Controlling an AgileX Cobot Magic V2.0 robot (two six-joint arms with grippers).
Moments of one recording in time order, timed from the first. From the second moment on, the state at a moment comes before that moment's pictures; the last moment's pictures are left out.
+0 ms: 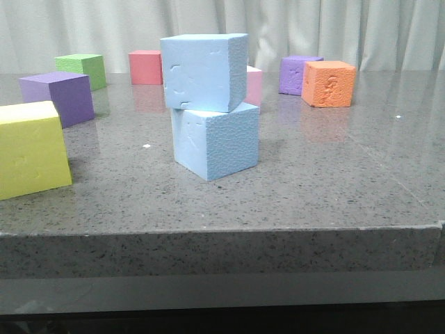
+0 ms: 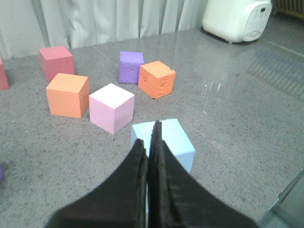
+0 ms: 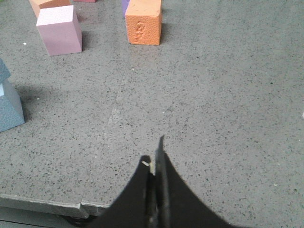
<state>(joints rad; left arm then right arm) -0.68 0.80 -0.72 -0.10 0.21 -0.02 0.04 0.40 -0.57 0.19 0.67 -0.10</state>
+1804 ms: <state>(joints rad) -0.43 0.14 -0.10 -0.08 0.07 -0.02 0.04 0.40 -0.57 0.19 0.67 -0.10</state>
